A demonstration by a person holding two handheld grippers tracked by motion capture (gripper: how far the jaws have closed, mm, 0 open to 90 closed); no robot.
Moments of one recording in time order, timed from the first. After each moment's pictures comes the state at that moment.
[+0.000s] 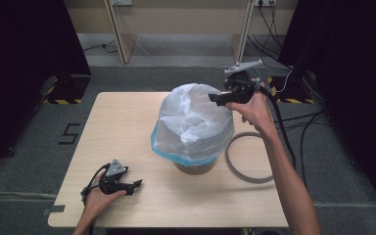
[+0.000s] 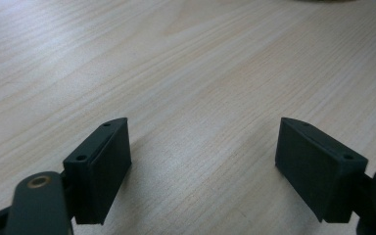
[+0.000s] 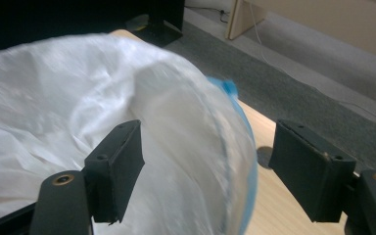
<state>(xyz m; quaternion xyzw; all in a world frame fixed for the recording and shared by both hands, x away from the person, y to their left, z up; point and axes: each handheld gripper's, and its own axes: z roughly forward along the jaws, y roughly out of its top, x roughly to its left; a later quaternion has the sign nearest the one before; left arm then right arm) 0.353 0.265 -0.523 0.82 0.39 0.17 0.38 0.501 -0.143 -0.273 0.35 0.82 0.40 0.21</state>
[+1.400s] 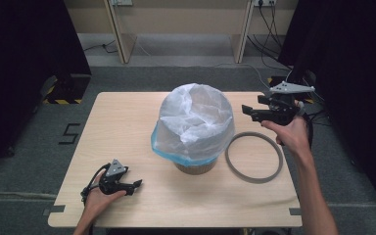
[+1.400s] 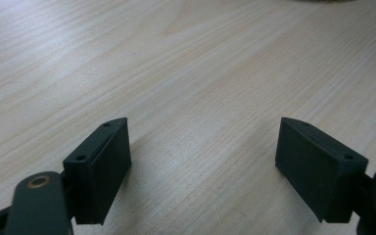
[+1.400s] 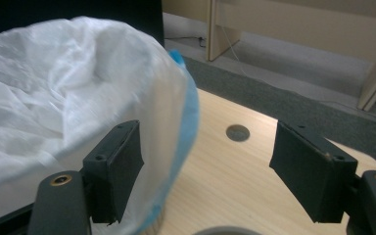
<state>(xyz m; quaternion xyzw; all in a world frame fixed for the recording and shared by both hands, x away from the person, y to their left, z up) 0.353 0.265 -0.523 0.82 0.39 0.17 0.38 0.450 -0.240 -0.298 0.40 0.76 0.47 0.22</state>
